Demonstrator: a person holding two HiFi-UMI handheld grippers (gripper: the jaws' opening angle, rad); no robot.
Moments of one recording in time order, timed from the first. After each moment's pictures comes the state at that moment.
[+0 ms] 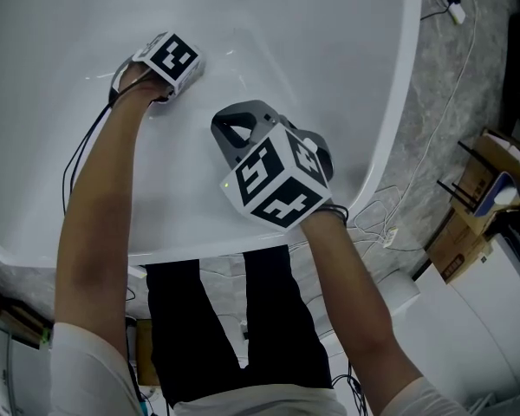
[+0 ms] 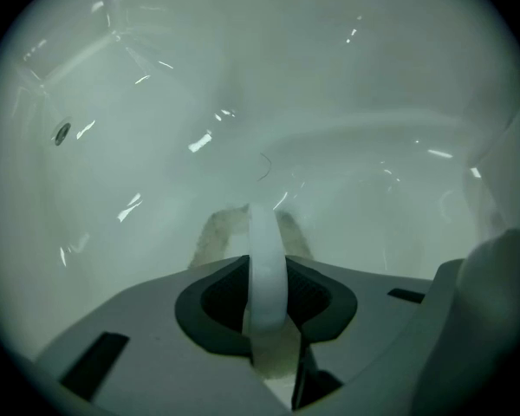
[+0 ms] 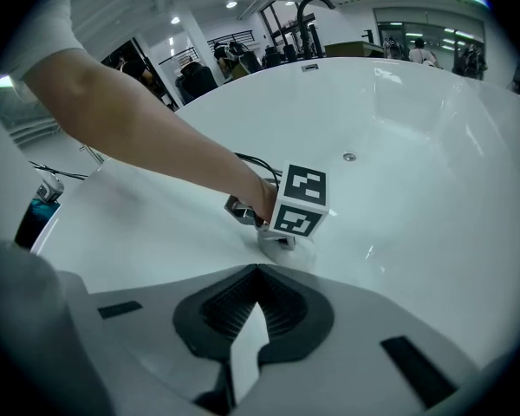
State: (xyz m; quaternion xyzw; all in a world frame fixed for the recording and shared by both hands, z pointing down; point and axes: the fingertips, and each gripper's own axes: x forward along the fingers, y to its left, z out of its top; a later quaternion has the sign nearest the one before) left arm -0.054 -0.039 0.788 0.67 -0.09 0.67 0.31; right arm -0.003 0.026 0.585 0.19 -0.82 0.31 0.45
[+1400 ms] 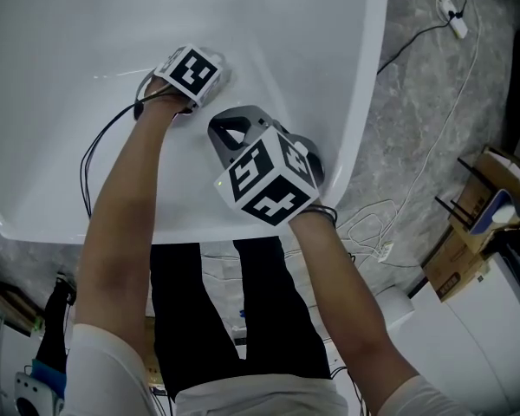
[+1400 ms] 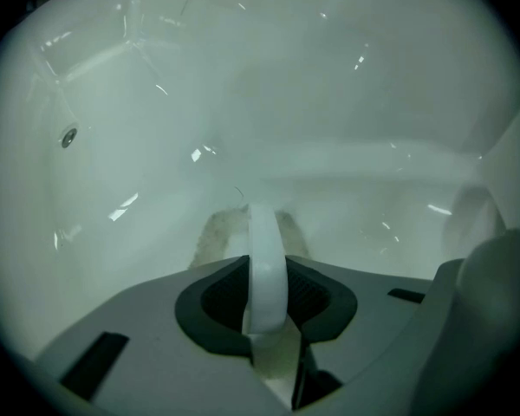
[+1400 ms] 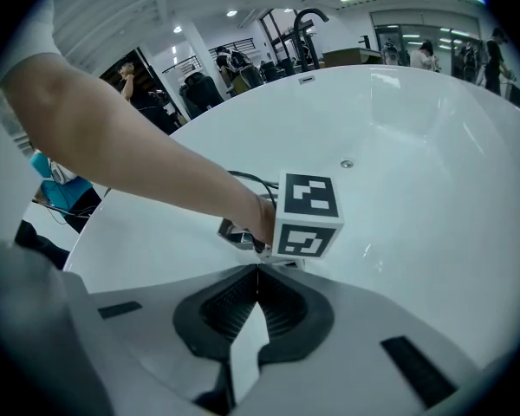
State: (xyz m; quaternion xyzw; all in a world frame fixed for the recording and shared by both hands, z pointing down) left arm 0.017 -0.025 0.749 0.70 -0.12 0.61 0.35; right arm 0.020 0.023 0.562 0.19 -0.83 0.31 0.43
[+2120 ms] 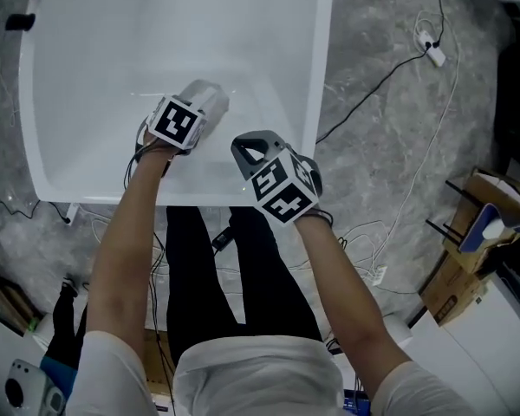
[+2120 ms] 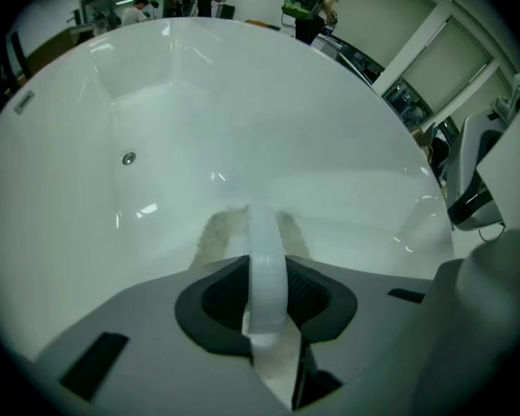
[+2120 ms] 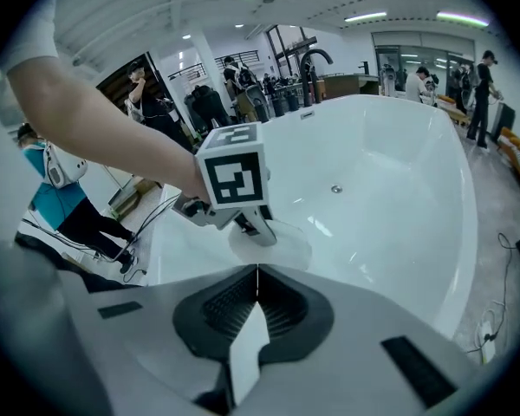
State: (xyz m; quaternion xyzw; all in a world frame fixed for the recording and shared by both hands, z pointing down) left arm -0.018 -0.033 0.575 0.72 -0.23 0.55 0.35; right arm 0.050 0.028 0.458 0.21 -0.84 0.28 0.41
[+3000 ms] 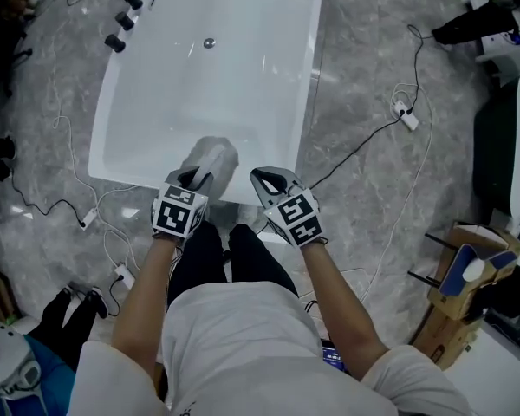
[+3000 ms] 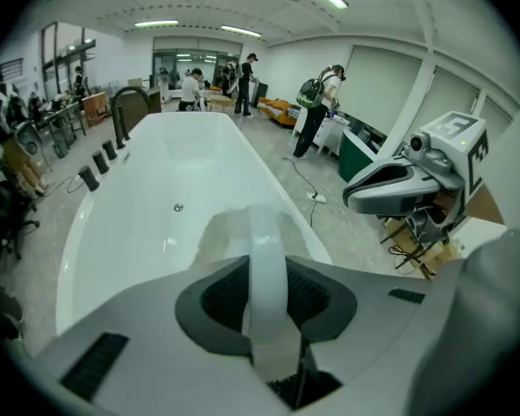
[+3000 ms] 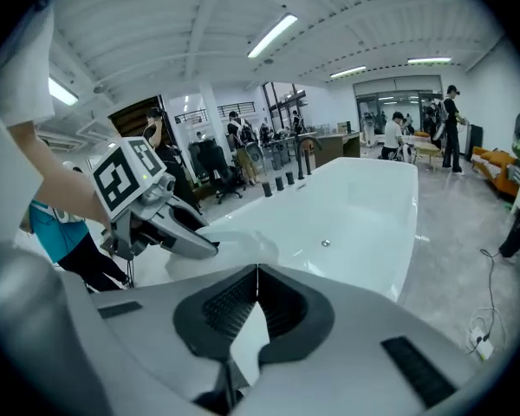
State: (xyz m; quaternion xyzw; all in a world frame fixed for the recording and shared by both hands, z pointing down) left arm -0.030 0.061 0.281 0.77 -0.39 0.39 0.33; right arm 0.071 0.055 0.245 0.29 -0.89 0.24 0.28
